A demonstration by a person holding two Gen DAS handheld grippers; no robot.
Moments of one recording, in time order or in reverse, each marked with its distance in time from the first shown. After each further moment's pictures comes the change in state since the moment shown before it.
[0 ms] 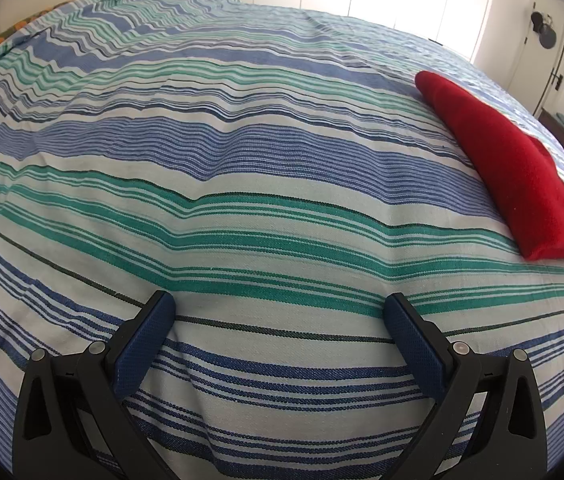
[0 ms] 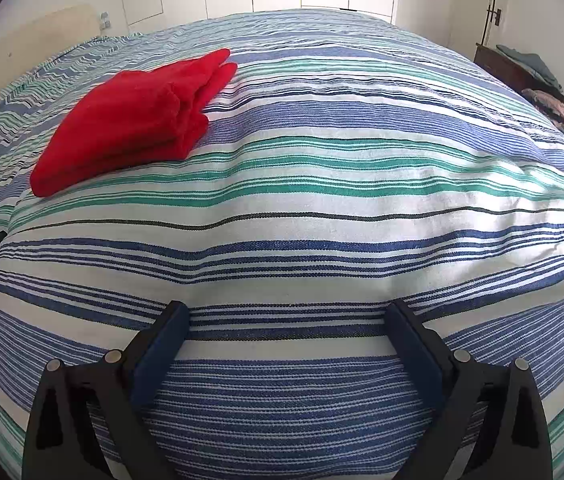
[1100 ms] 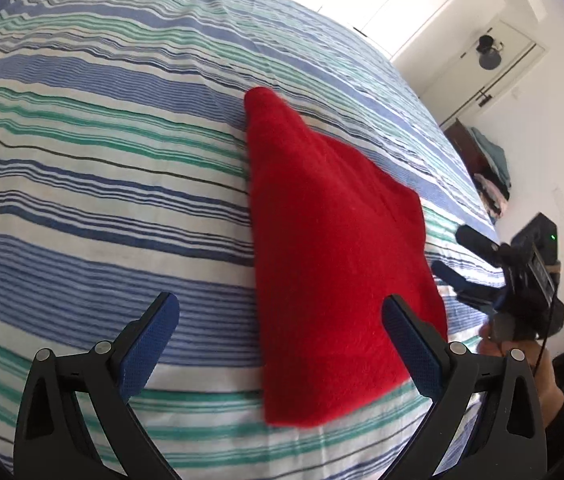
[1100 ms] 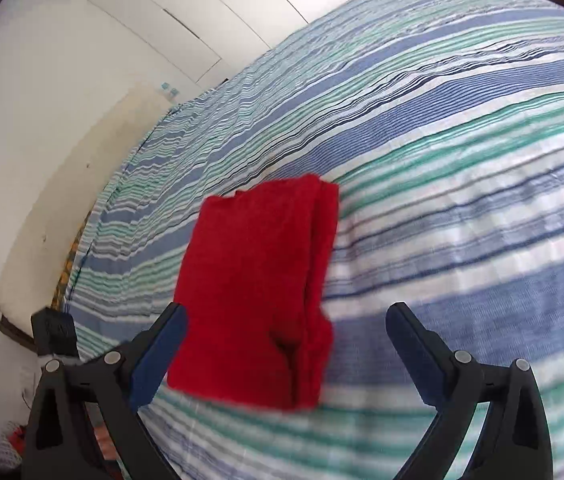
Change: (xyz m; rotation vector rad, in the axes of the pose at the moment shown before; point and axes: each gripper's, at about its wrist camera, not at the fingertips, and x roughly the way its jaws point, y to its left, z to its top) left arm 0.029 -0.120 0.104 -0.077 0.171 -0.450; right arm 0.091 -0.027 0.192 0.286 0.052 0.628
